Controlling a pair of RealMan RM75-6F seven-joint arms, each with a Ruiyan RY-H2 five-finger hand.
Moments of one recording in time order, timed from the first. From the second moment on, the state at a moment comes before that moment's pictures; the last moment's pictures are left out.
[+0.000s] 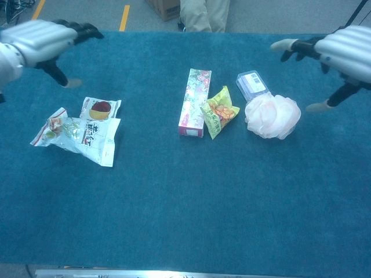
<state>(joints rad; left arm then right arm) -0.93 -1.16 0.09 -1.79 0.88 1.08 0.42 0.54 -1.03 0.07 -1.85 -1.48 0.98 -0.26</state>
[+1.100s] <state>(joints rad) -0.62 -0.98 0.09 -1.92 1.29 1.18 0.27 0.94 -1.42 0.07 -1.71 -0.78 0.87 -0.89</state>
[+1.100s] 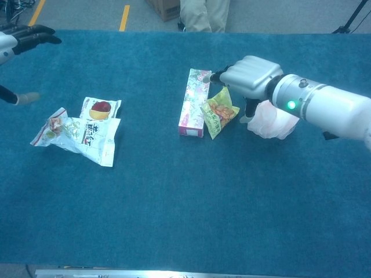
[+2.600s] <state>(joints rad) -0.55 -0.94 0.05 -1.88 1.41 1.02 0.17 1.00 -1.53 -0.05 -1.76 -0.76 1.00 -0.95</state>
